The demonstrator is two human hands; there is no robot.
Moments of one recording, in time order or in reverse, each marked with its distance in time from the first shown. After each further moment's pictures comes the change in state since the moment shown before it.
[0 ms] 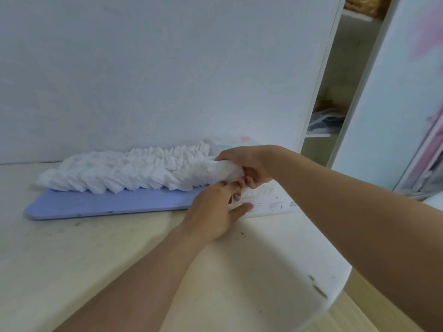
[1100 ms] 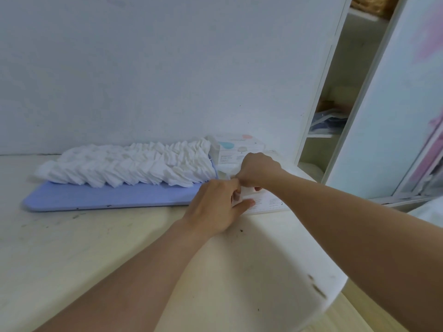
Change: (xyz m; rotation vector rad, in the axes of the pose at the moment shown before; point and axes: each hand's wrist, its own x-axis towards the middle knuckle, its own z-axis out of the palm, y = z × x) left_hand 0.003 0.003 0.001 0.053 0.043 -0.028; right_hand 0.035 0.037 0.012 -0.646 0.656 -0.165
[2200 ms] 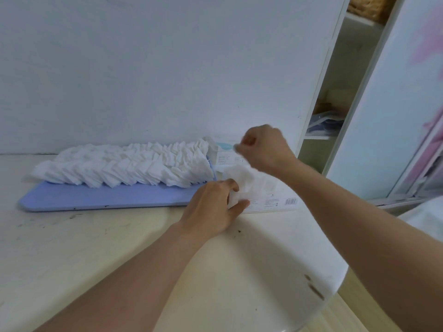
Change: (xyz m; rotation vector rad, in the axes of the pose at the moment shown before) left_hand -0.004 -0.003 0.002 -0.038 0.039 0.009; right_hand -0.028 0.009 -0.045 0.312 0.366 -0.267
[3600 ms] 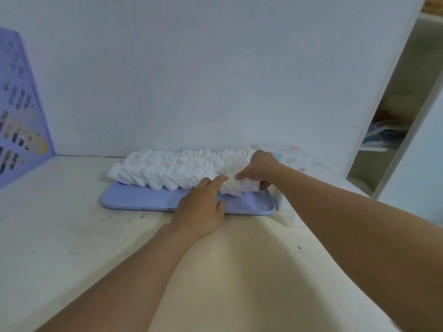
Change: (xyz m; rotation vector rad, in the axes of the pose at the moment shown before) left_hand -0.032 -0.080 -0.087 0.212 -0.044 -0.235; right_hand 0.062 -0.063 0.110 -0.027 -0.402 0.272
